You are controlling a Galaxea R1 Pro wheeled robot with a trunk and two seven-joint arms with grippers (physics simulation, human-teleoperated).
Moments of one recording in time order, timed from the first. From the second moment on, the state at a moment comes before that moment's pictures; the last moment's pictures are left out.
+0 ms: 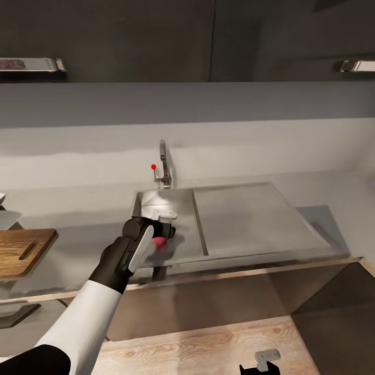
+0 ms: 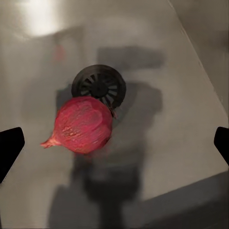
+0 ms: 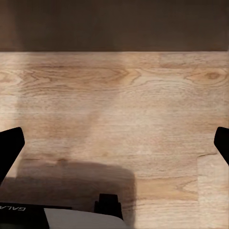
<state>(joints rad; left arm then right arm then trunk) -0.84 -0.13 -0.26 -1.15 0.20 0.99 0.19 -0.45 0.00 -0.11 -0.02 0.22 -0.29 -0.03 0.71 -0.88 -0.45</state>
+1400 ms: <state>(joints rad) -0.84 -0.12 -0.26 -1.14 0.20 0.99 0.19 -0.45 0.00 -0.11 -0.02 0.22 -0.29 -0.03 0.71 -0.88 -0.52</state>
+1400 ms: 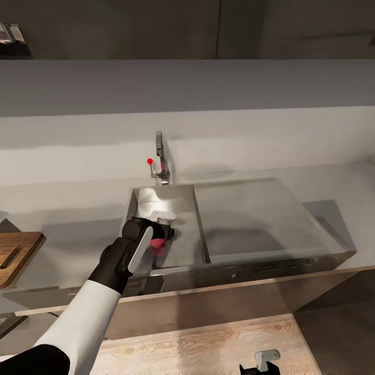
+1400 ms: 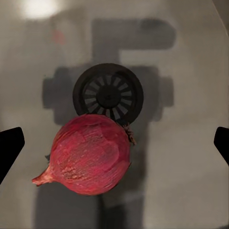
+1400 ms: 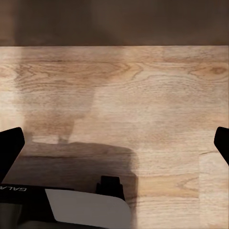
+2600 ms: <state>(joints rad) -0.84 -0.12 -0.26 -1.13 0.20 0.99 0.19 -0.45 0.00 -0.11 -0.02 0.22 -0.29 -0.03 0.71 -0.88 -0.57</state>
